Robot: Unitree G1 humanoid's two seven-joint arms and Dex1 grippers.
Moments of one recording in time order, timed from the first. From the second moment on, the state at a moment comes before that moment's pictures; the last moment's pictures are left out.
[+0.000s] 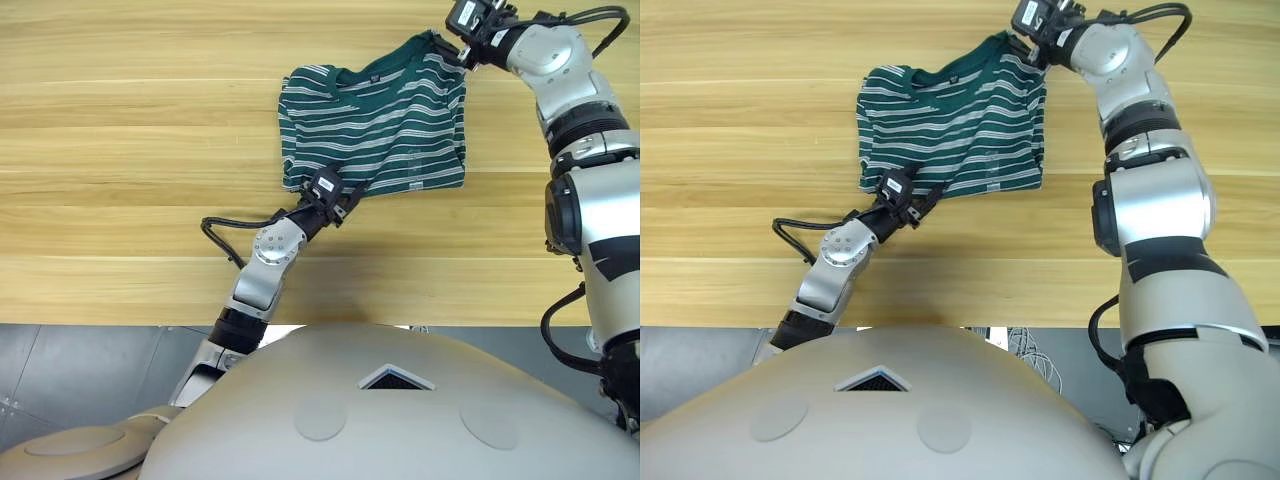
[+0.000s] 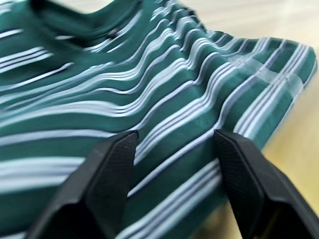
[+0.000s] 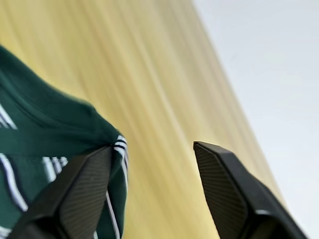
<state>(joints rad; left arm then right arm) 0.18 0.00 -0.29 -0.03 -0.07 0.06 -0.29 -0.93 -0.43 0.21 1.23 -0.33 -0.52 0.52</state>
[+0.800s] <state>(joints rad) 0.13 -0.05 0.03 -0.24 -0.35 -0.25 -0.25 -0.47 -0.02 0.26 0.67 0.00 0.09 0.68</state>
